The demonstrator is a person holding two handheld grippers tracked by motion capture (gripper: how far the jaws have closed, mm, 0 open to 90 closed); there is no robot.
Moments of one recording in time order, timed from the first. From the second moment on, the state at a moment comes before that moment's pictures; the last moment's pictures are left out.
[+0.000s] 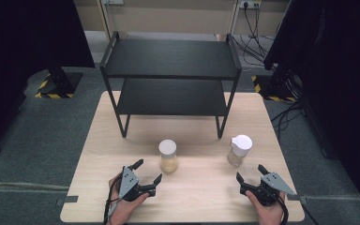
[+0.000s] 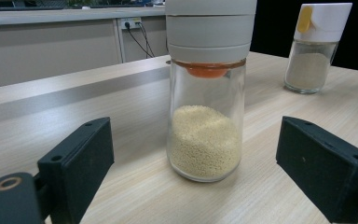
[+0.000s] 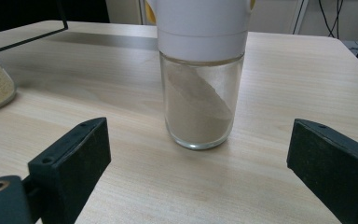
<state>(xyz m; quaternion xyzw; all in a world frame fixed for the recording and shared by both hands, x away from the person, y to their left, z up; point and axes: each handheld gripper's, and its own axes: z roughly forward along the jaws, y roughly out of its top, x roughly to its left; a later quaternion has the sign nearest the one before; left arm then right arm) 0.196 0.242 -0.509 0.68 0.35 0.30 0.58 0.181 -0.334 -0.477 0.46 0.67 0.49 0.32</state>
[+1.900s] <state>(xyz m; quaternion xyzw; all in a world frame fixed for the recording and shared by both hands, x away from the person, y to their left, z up) 0.249 0.201 -0.482 0.67 0.30 0.31 0.60 0.185 -0.338 -0.476 0.47 0.66 0.49 0.31</state>
